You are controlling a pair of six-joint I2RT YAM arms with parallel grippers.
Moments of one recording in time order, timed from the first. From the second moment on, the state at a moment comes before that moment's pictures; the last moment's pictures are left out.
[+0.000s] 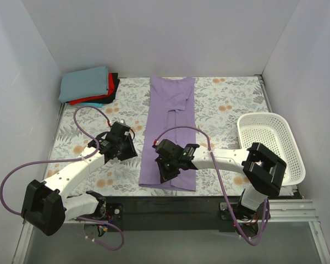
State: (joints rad) left arm -0.51 1.15 0.76 -0.62 -0.07 -0.75; right arm 1.13 1.64 1.01 -0.43 -0.18 0.68
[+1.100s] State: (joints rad) left arm -0.53 1.22 0.75 -0.55 0.13 -0.73; right arm 1.14 1.50 0.97 -0.53 -0.05 0.65
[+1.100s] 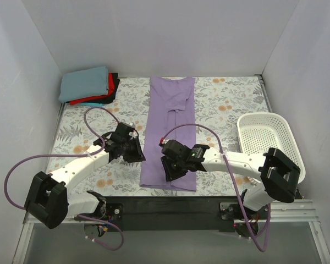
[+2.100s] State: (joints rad) left arm -0.56 1.23 0.71 -0.51 0.17 -0.73; right arm 1.17 1.64 0.97 -0.55 0.00 0.62
